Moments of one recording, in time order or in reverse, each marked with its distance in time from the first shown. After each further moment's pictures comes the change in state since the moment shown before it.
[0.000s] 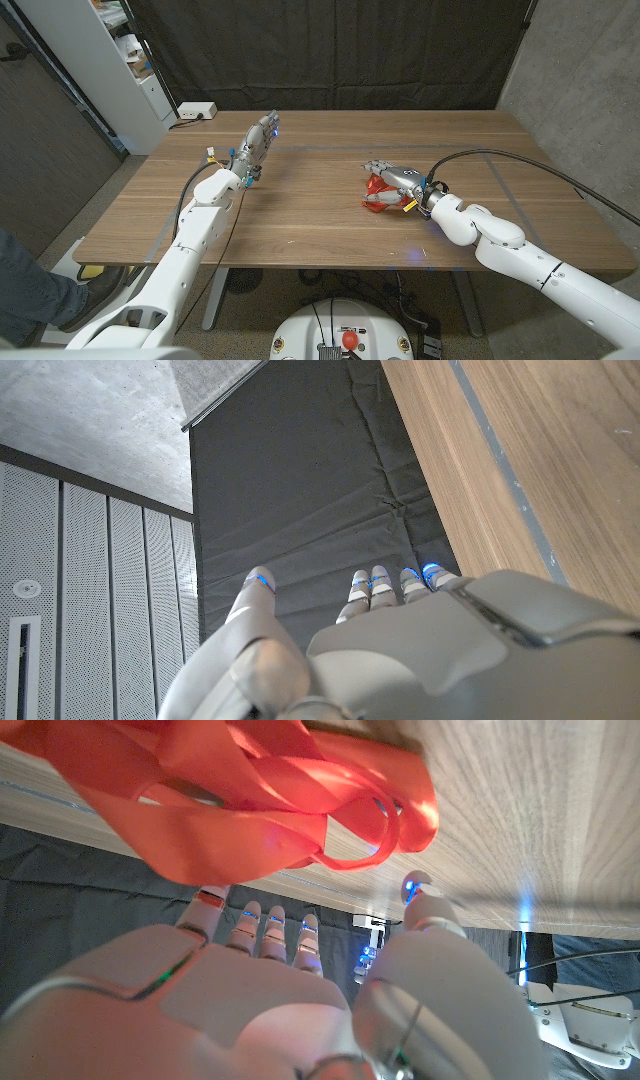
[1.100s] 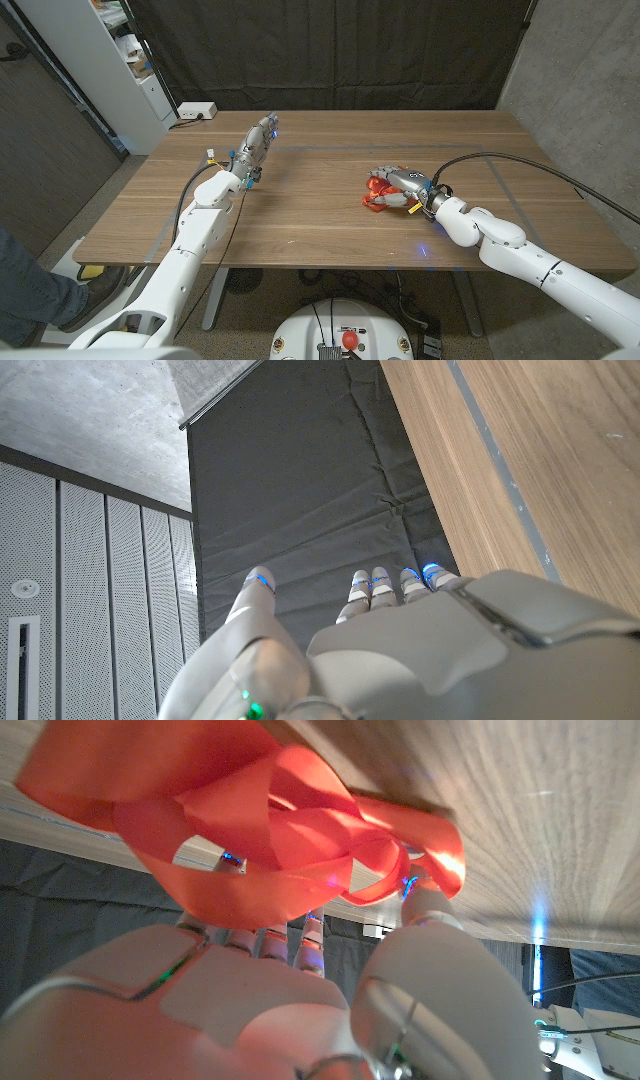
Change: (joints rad) left arm 0.018 0.000 0.000 -0.027 0.004 0.010 0.021; left_hand 0.000 0.000 0.000 0.000 0.000 0.000 0.000 0.000 0.000 -0.015 -0.005 -0.004 0.000 -0.004 0.004 0.001 0.000 0.000 0.000 0.000 0.000; right arm 0.031 0.002 -0.023 0.109 0.011 0.034 -0.047; right_hand 0.057 0.003 0.004 0.004 0.028 0.107 0.014 0.024 0.000 0.113 0.014 0.032 0.000 0.109 -0.045 0.040 0.003 0.160 -0.106 0.037 0.005
